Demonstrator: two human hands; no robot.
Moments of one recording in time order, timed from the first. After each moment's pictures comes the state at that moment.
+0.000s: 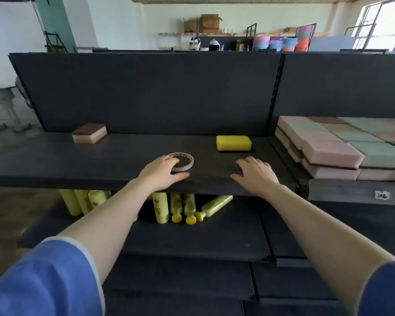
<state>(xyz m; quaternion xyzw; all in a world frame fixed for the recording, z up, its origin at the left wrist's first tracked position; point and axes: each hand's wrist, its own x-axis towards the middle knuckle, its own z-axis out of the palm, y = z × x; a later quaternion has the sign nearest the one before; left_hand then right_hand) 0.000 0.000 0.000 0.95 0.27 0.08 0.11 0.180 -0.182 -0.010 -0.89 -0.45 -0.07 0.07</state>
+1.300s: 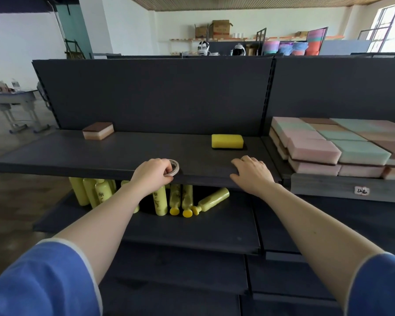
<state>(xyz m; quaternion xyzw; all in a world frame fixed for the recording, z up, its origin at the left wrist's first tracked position) -0.029 -0.052 0.001 0.94 0.32 0.15 0.04 0.167 -0.226 0.001 -0.86 -0.49 -0.08 0.08</state>
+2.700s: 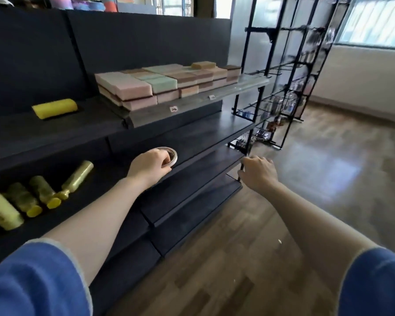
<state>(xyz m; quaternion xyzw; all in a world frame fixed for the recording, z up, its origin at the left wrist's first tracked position) 0.019 -0.324 -0.046 0.98 -0.09 0.12 0.12 0.028 -0.600 -0.067 -1.00 -0.01 -0.09 0.02</state>
